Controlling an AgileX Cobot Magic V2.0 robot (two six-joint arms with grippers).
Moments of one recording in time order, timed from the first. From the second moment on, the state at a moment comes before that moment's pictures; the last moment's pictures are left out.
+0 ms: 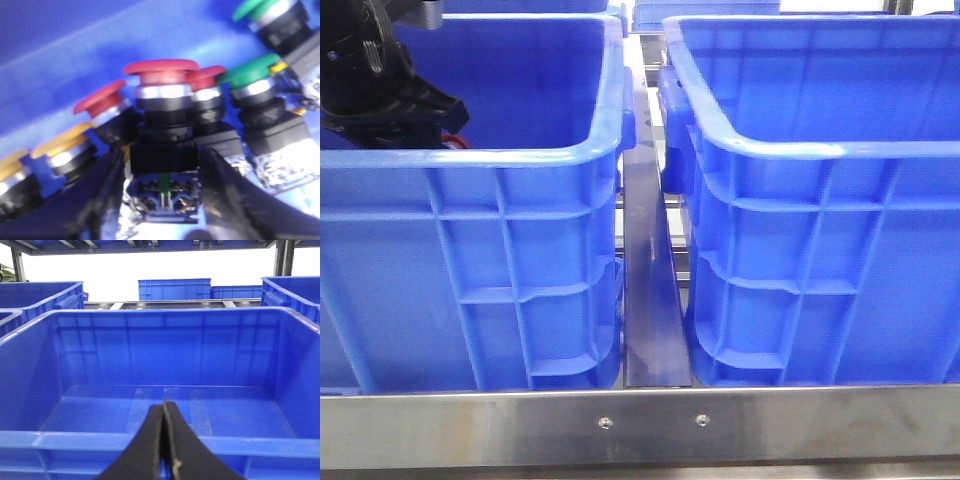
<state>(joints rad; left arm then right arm) -0.27 1.78 -1.33 0.01 0.65 0.06 0.08 -0.01 0.03 0.11 -0.08 -0.07</state>
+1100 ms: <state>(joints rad) -0.82 1.27 -1.29 -0.04 0.76 0.07 0.08 -0.01 0.03 0.11 -0.08 -0.07</state>
